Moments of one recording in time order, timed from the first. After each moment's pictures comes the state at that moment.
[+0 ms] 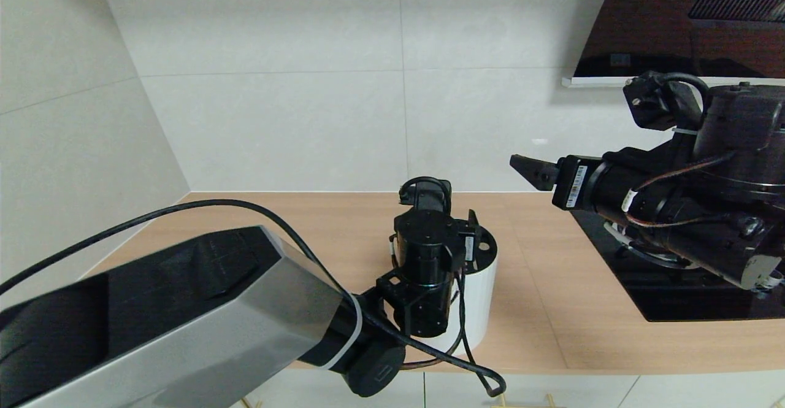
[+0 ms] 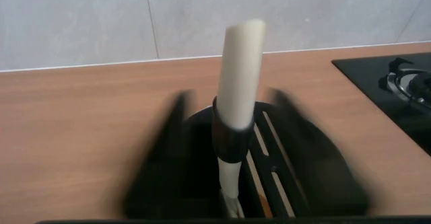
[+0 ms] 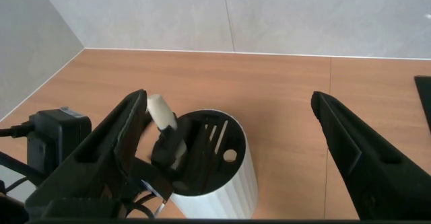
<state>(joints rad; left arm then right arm) -0.84 2.27 -1.14 -1.10 0.65 -0.08 0.64 1.55 -0.89 -0.59 -0.30 0.23</state>
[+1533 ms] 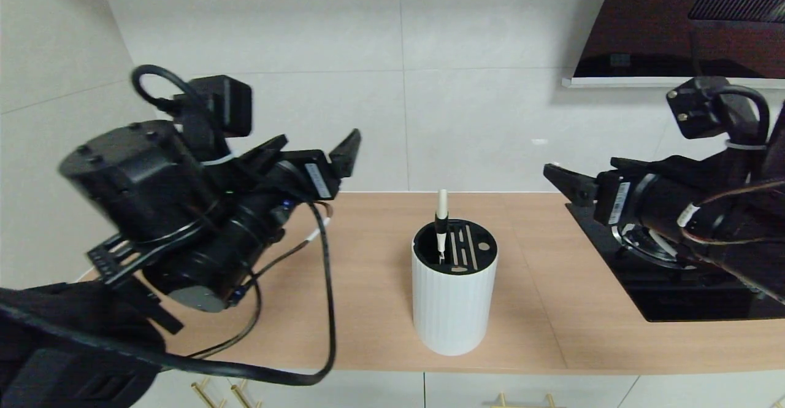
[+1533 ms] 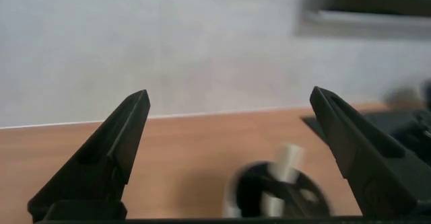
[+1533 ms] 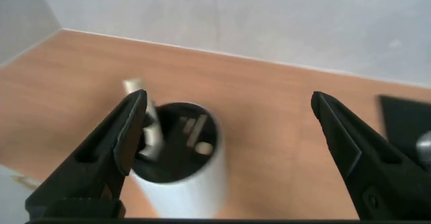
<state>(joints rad) -0.57 1.65 -0.71 -1.14 0.39 -0.09 0.58 1.44 -0.75 -0.66 -0.30 0.06</state>
